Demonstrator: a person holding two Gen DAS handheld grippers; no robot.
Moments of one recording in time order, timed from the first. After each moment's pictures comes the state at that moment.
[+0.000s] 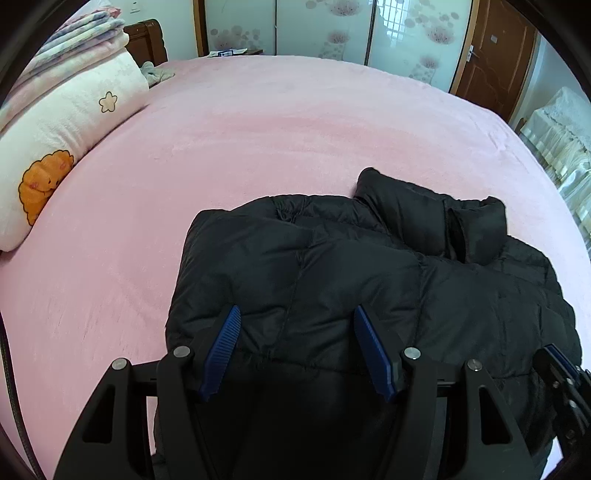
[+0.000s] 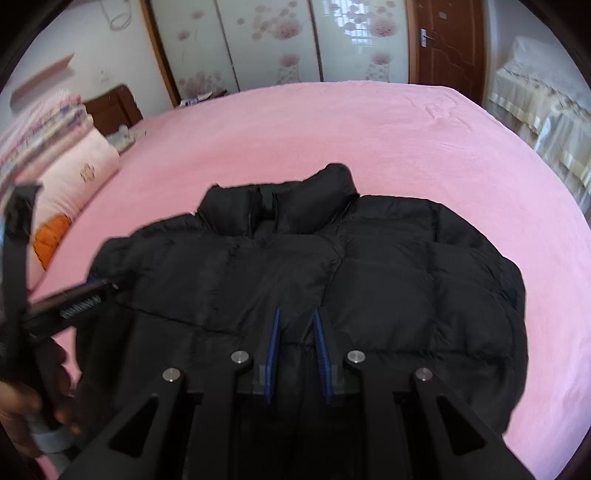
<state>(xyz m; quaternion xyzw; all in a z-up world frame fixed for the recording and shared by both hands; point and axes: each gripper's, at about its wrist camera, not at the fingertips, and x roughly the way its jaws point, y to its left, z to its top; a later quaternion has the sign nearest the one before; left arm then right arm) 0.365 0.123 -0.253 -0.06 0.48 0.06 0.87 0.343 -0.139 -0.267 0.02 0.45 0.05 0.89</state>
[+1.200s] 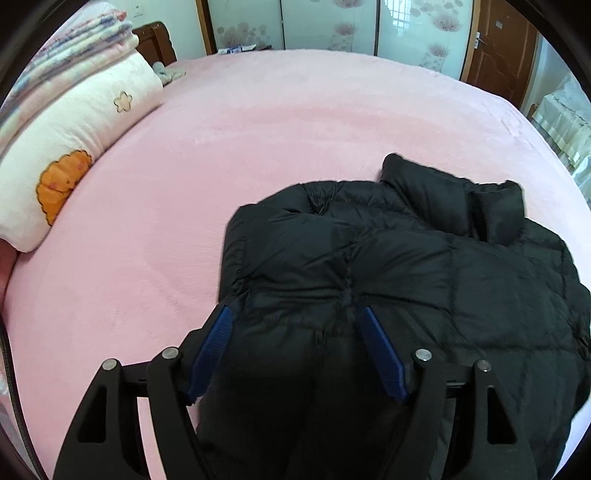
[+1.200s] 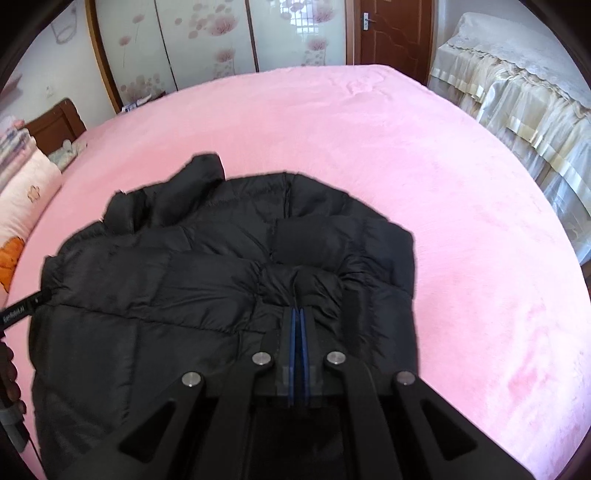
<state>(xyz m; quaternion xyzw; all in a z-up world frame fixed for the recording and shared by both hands) 0.335 0.126 -0.242 -0.03 0.49 0.09 0.87 0.309 -0.247 -0.252 0.06 0.46 -0.03 0.89</state>
